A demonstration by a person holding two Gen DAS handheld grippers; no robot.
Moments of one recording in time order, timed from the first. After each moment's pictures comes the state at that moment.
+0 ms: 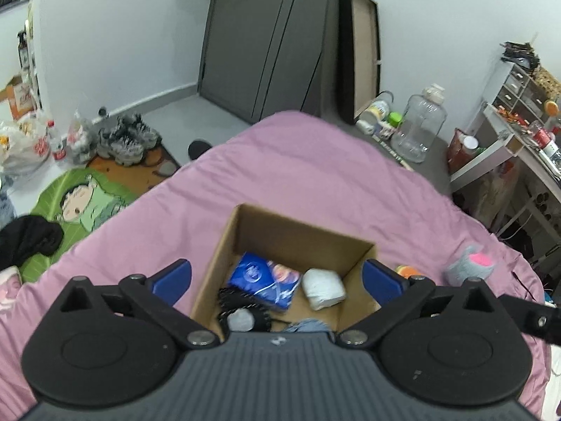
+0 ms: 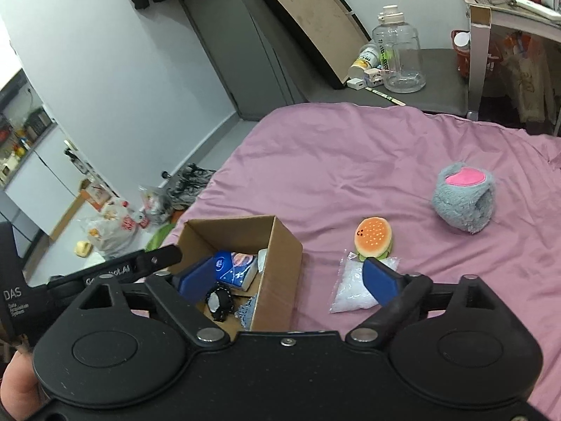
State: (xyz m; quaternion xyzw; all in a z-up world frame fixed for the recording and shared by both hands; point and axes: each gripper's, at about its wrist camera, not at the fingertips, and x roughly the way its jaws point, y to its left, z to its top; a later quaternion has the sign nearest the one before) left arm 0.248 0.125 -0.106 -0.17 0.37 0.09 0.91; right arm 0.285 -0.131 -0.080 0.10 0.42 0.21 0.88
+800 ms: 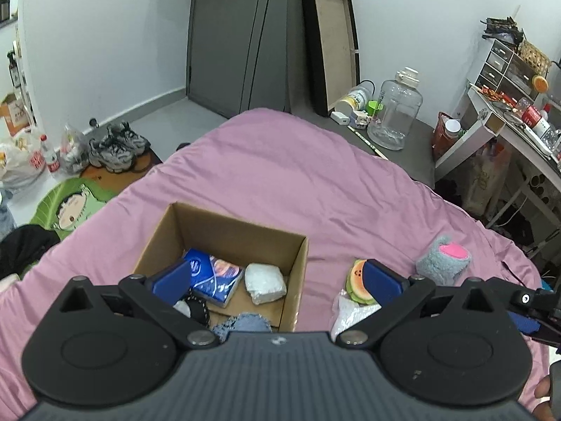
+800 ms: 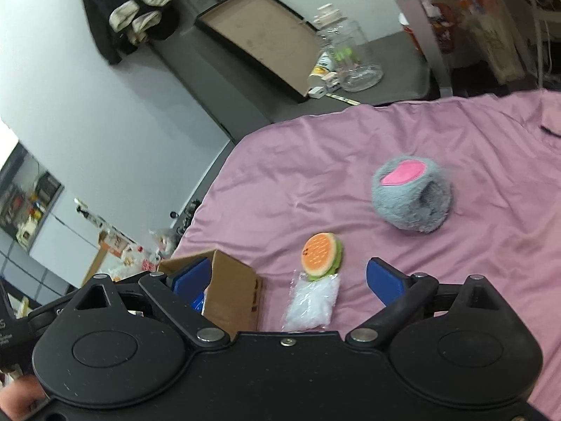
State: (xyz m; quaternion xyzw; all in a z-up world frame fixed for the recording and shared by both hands) left arm 0.269 0.048 -0.090 -0.14 0.39 0.10 0.91; right arm 0.318 -0.239 -0.115 0.22 0.41 0.21 0.86
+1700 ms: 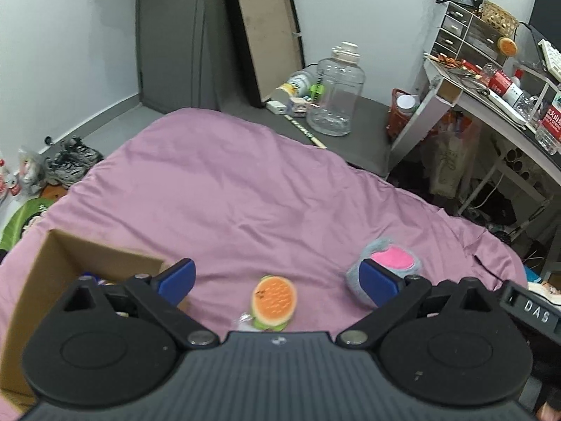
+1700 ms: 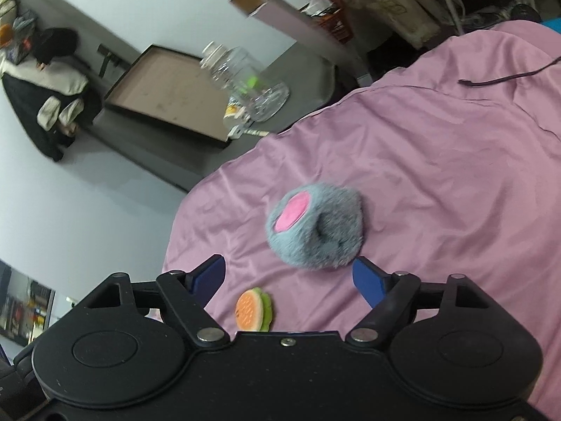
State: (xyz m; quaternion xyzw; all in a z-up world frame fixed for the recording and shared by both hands) left arm 0.346 -0.053 -0.104 -0.11 0.39 0.04 0.91; right arm 0.361 -0.321 -0.175 0.35 0.39 0.10 0.84
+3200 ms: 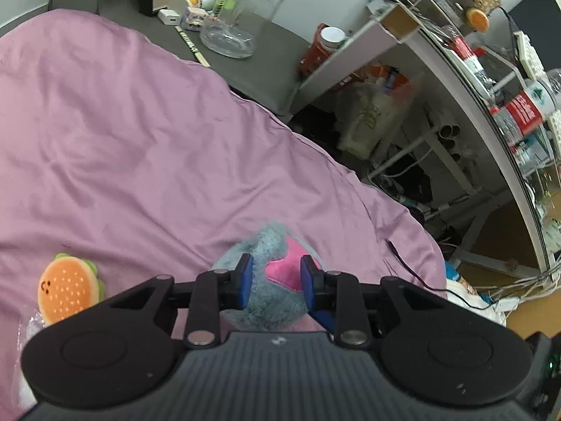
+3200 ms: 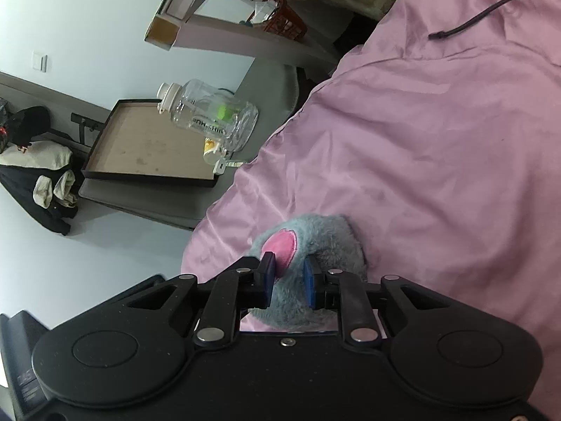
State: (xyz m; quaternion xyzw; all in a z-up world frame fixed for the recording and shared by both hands) left arm 0.441 -0.124 -0.178 -0.24 0.47 -0.12 0.84; right arm 0.407 -0.351 -0.236 0.48 0.37 0.08 0.80
